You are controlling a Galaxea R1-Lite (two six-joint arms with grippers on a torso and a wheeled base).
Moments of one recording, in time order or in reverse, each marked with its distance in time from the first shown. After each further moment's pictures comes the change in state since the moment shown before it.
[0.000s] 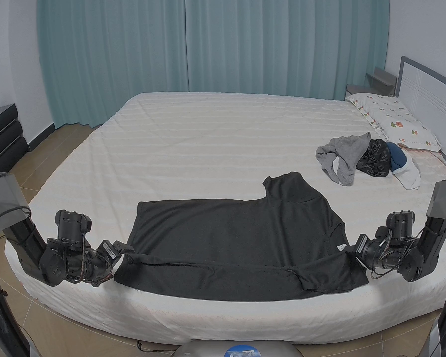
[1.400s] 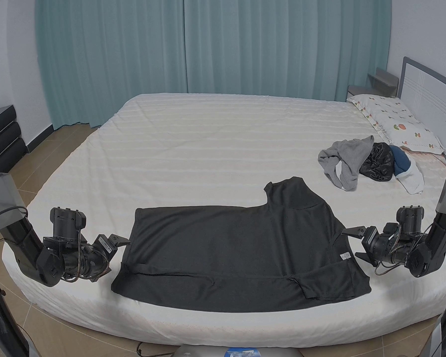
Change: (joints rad) left arm 0.017 -0.012 0.014 -0.076 -0.006 -0.018; right arm -0.062 -0.048 0.000 0.013 0.113 0.136
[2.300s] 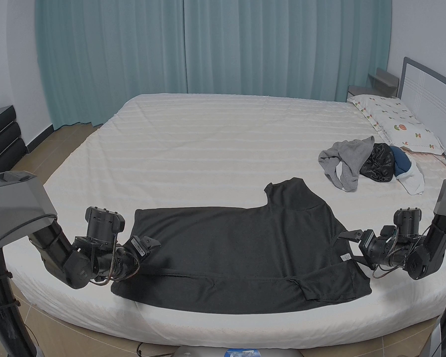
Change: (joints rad) left arm -0.208 0.066 -0.109 0.045 0.139 -0.017; right arm 0.025 0.003 0.016 0.000 -0.001 -0.002
